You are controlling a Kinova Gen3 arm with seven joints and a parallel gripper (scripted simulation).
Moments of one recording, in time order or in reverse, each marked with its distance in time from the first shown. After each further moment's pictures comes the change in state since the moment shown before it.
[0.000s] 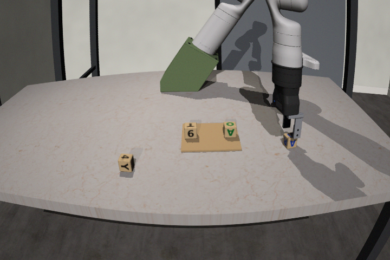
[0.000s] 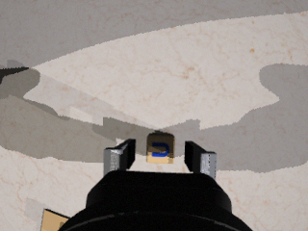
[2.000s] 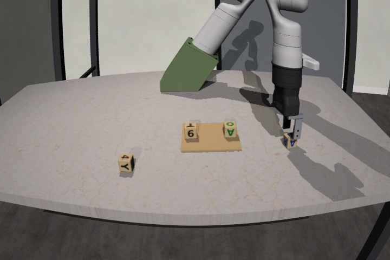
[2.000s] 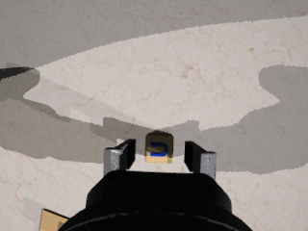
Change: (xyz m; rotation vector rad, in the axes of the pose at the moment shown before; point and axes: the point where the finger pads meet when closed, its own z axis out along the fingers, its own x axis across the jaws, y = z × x) arm 0.001 0.001 0.001 -0.001 0.002 0.000
